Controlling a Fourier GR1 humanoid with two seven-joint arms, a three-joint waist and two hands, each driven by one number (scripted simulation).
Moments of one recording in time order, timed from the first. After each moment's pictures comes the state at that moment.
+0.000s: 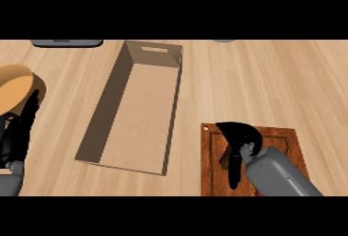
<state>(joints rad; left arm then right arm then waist) -0.10 0.47 0.02 -1.32 -0.09 0.21 0.07 -0.42 -0.28 0.53 -1.42 0.37 0.61 0.96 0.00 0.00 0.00</state>
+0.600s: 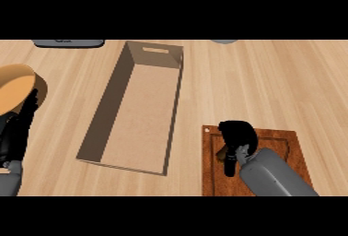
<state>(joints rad) -0.11 0.46 0.06 -1.32 -0.11 0.18 0.06 -0.42 -0.27 0.59 -1.34 0.62 0.54 0.87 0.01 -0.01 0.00</state>
